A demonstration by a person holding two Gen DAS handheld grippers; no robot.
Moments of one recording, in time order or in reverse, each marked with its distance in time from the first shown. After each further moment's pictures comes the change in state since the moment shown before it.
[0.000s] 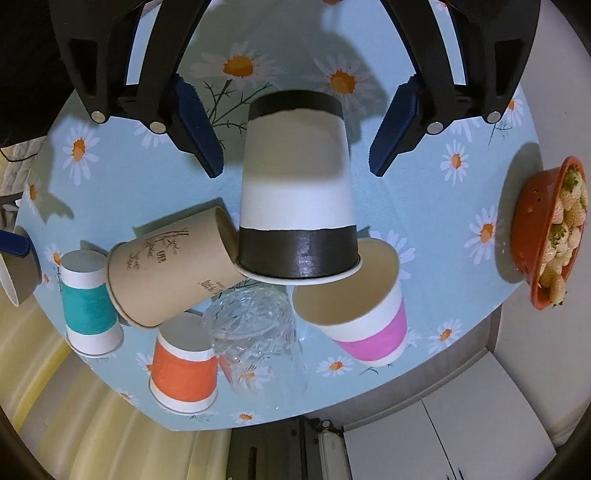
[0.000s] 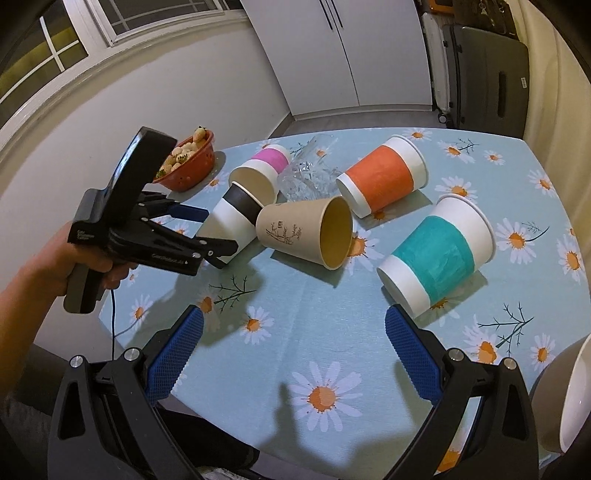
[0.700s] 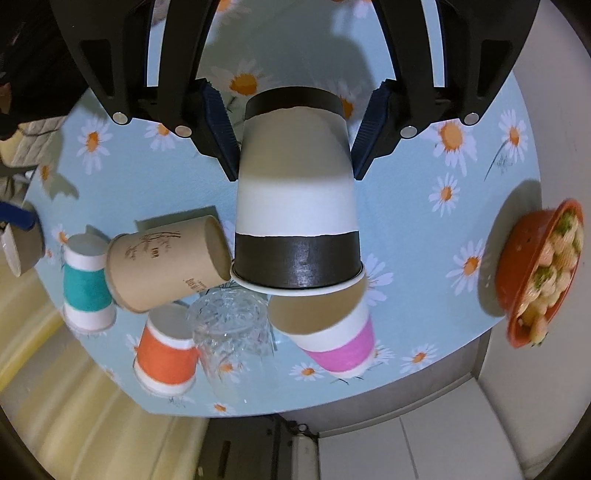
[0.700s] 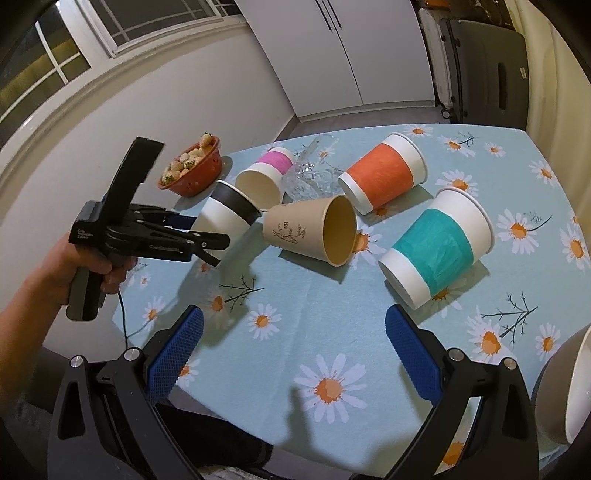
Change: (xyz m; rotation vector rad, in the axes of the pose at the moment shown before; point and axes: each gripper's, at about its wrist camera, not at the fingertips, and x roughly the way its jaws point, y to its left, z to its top) left arm -0.020 0.016 -0.014 -0.138 -0.007 -0.022; right arm -0.010 -0.007 -0.003 0.042 -0.010 0.055
